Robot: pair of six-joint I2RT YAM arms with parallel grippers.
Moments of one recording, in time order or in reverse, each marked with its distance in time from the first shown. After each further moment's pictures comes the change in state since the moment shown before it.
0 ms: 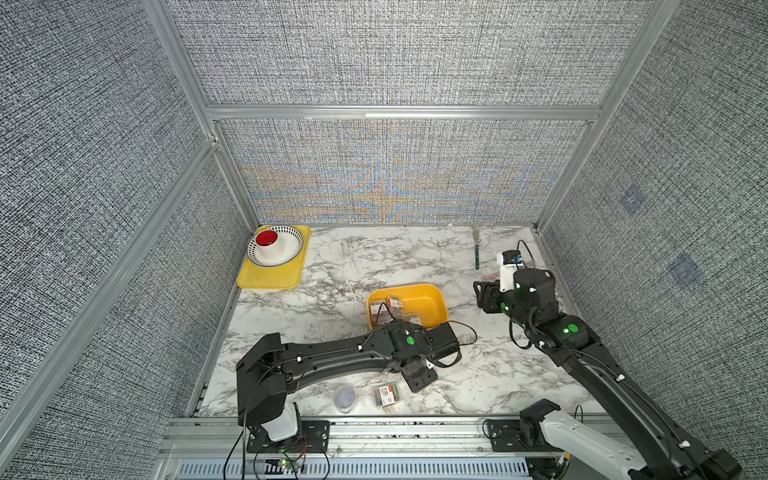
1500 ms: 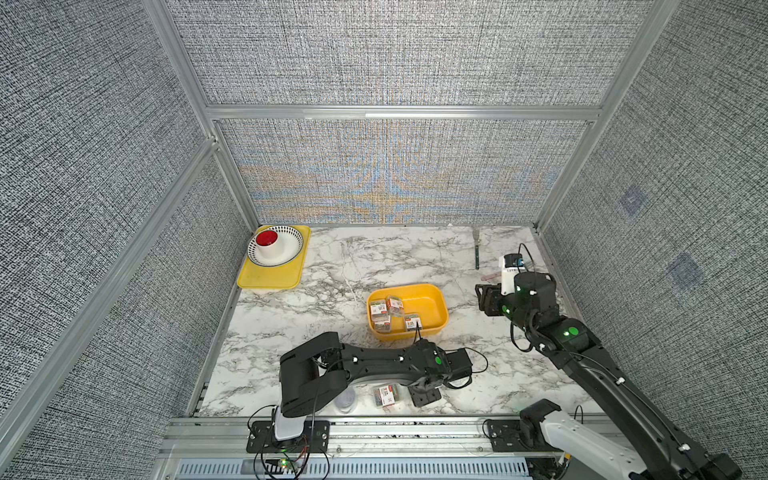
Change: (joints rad) left arm -0.048 0.235 -0.011 0.059 -0.074 0.083; right arm -0.008 -0.012 -0.030 -0.003 -0.006 0.012
